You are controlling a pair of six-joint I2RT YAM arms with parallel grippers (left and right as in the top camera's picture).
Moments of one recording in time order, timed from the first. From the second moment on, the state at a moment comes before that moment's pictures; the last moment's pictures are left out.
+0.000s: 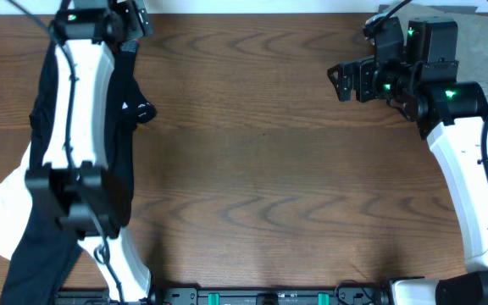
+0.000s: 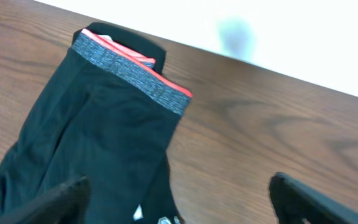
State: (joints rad) left arm 0.02 2.06 2.06 -0.86 -0.20 -0.24; right arm 0.10 1.53 1.46 -0.69 -0.30 -0.05
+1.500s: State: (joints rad) left arm 0.11 2.53 2.06 -0.52 -0.25 -0.11; right arm 0.10 1.60 1.46 -0.75 -0.31 -0.06
